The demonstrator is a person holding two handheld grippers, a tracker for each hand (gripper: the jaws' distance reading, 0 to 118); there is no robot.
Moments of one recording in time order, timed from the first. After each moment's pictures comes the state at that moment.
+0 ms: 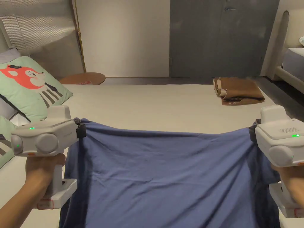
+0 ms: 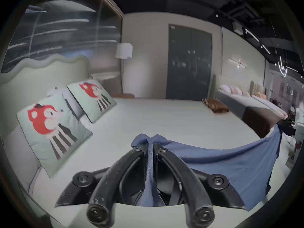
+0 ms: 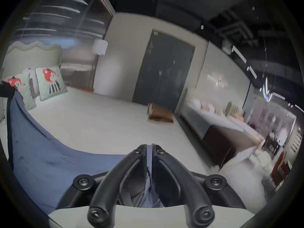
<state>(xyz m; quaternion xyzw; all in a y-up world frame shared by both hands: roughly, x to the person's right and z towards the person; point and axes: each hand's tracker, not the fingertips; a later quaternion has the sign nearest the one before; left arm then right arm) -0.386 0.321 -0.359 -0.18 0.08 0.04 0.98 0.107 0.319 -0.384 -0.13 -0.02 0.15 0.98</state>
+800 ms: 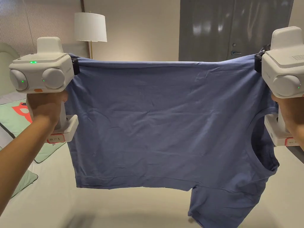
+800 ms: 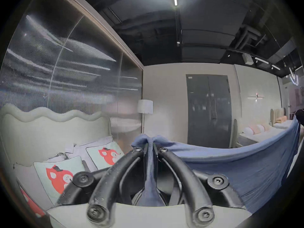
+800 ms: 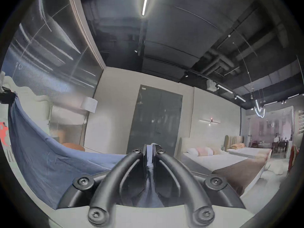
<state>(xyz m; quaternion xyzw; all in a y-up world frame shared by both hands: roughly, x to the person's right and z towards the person) -0.384 0.515 -0.453 0.04 0.19 0.00 0.98 0.091 0.517 -0.496 0.11 -0.02 0.09 0.99</state>
